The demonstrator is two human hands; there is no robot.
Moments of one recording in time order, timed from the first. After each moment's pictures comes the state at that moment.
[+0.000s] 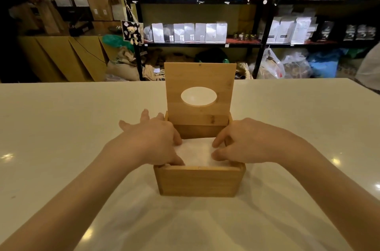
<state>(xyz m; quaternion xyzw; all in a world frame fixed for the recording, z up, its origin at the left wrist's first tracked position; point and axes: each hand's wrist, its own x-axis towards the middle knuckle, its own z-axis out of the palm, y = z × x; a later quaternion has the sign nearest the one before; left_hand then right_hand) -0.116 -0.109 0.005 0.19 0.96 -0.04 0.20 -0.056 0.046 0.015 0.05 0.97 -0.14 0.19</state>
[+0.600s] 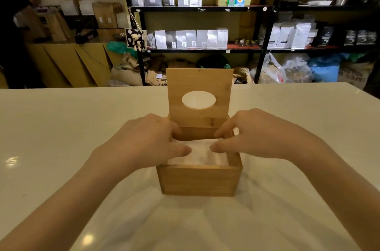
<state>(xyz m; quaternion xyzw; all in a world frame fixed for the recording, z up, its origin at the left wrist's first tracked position) -0.092 -0.119 0.025 0.21 0.97 0.02 0.10 -0.042 0.046 0.037 0.03 0.98 -0.16 0.10</state>
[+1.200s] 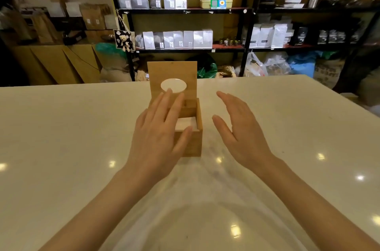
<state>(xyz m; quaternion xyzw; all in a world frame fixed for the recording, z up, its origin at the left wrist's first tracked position) -0.008 -0.102 -0.018 0.29 0.91 0.18 -0.21 0.033 0.067 -0.023 0.00 0.92 -0.26 -0.28</state>
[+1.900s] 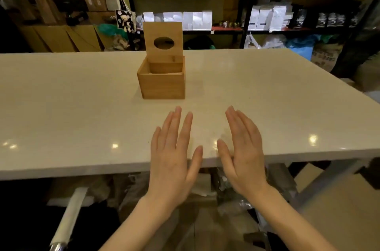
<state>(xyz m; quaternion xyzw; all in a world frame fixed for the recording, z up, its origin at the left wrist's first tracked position) 0.176 -0.098 -0.099 0.29 0.88 0.28 -0.24 0.205 0.051 -0.114 -0.02 0.88 -0.19 -0.43</state>
